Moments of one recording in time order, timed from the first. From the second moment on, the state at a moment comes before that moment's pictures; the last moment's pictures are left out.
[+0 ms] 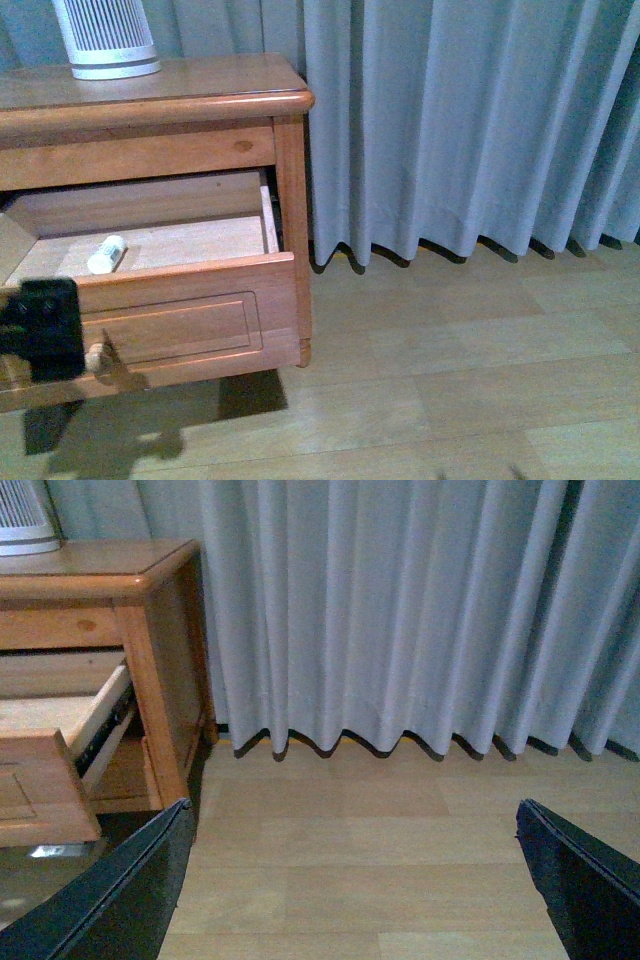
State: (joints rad) left arm -0.14 1.50 0.44 0.71 -0.19 -0.02; right arm 0.00 0.00 0.01 0.00 0.00 0.00
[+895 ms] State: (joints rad) left arm -0.12 0.08 0.09 -0.01 -0.08 0.00; right arm 0.00 0.00 0.01 0.00 0.00 0.00
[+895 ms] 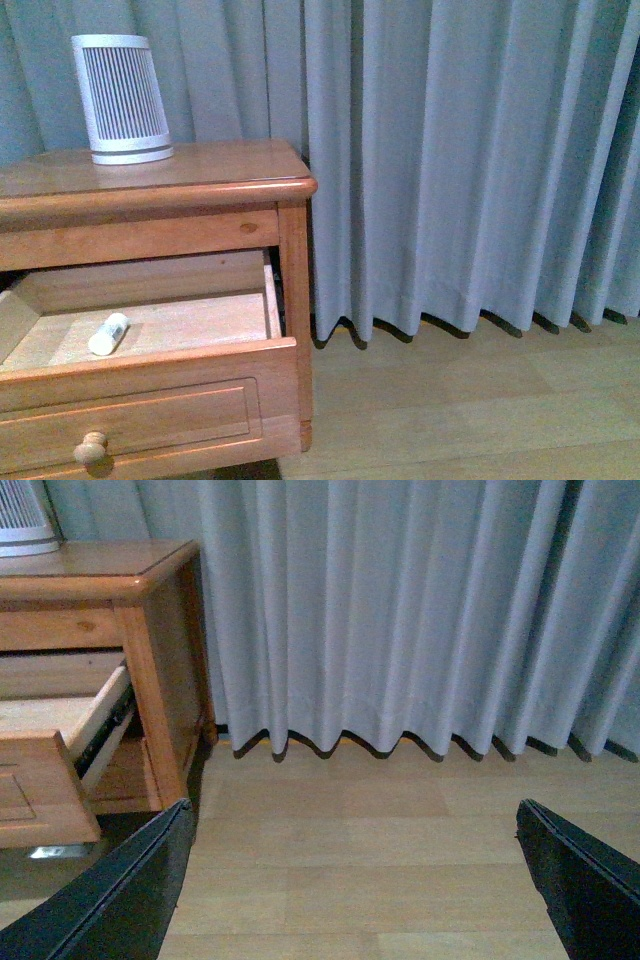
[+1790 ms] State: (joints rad) left arm -0.01 0.01 0.01 0.00 0.00 0.00; right arm 0.00 0.00 0.01 0.00 0.00 0.00
